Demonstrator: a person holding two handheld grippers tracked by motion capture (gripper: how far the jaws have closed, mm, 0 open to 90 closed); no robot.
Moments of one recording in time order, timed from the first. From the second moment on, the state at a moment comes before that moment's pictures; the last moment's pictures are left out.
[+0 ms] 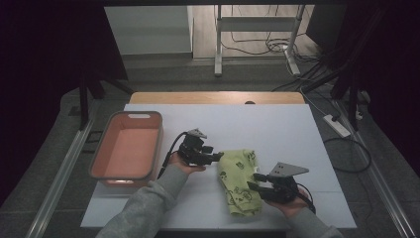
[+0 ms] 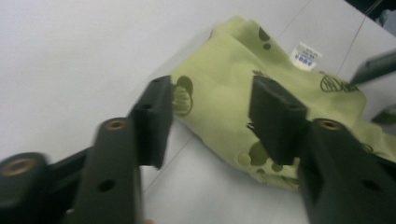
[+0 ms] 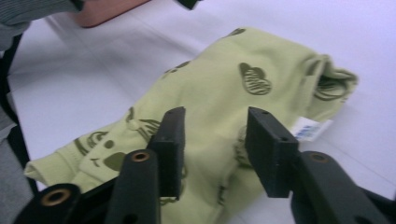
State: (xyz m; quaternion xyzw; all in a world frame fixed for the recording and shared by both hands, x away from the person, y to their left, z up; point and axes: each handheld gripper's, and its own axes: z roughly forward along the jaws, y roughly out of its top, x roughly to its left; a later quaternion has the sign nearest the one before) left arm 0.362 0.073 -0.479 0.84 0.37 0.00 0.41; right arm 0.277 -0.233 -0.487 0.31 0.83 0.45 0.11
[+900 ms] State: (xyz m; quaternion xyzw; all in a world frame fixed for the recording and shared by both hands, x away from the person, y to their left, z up) left arm 0.328 0.099 -0.476 0.83 0.36 0.02 0.42; right arm 0.286 -0.274 -0.484 0.33 0.81 0.47 0.12
